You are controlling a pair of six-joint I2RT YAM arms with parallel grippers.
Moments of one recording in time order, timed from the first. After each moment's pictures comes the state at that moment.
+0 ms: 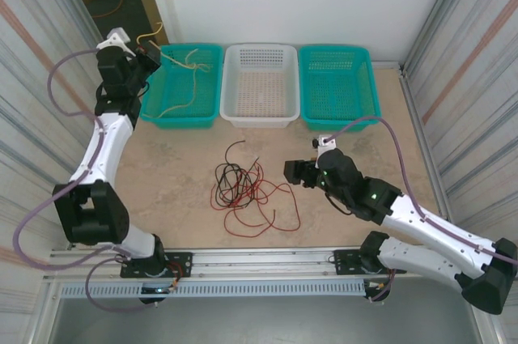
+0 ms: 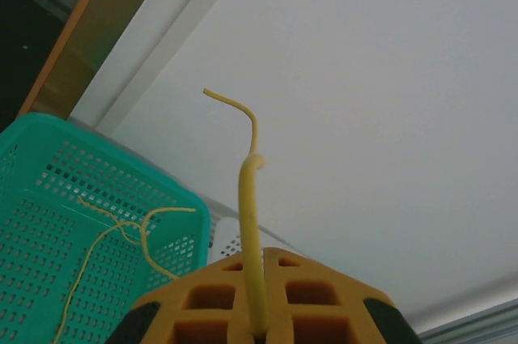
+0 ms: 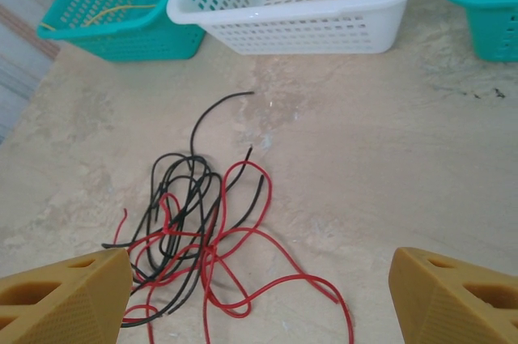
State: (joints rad) left arm 0.04 1.52 1.33 0.09 0.21 -0.73; right arm 0.89 0.85 0.72 -0.43 0.27 0.65
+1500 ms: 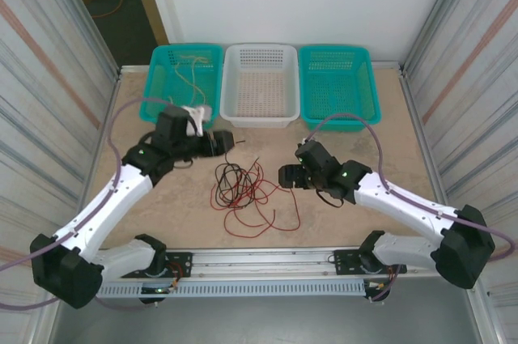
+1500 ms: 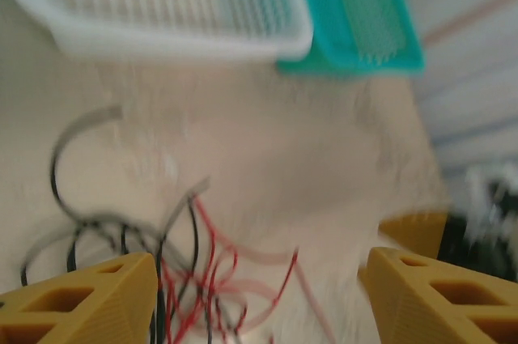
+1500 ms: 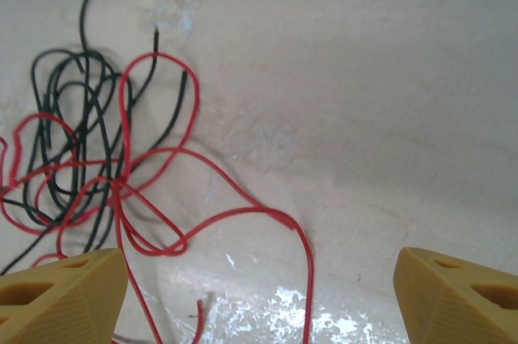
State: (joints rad) left arm -0.50 1.09 0.93 -0.52 0.32 -0.52; right arm 0.82 1.16 0.79 -0.57 0.12 0.68
